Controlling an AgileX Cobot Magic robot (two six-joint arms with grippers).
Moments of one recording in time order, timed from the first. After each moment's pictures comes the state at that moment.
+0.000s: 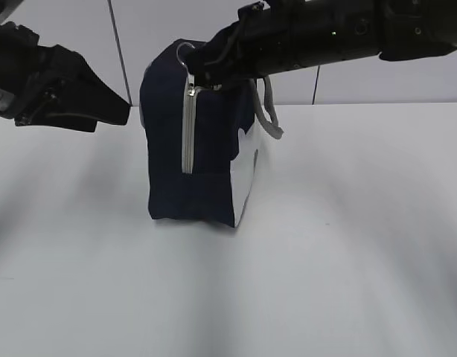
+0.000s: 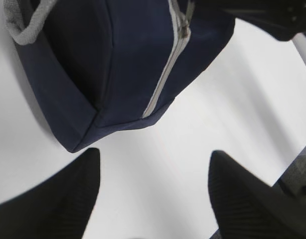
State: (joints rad) left arm -0.18 1.42 -1.10 -0.83 0.88 0.63; right arm 0.37 1.81 -1.39 -1.72 -0.52 1.42
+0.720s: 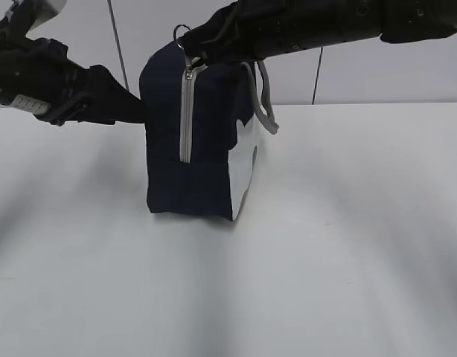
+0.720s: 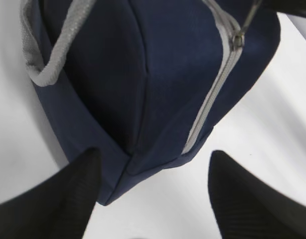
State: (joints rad) left arm -0.18 1.55 -1.10 -0.99 0.73 0.93; right arm 0.37 1.81 -1.45 -1.76 -0.54 1.50
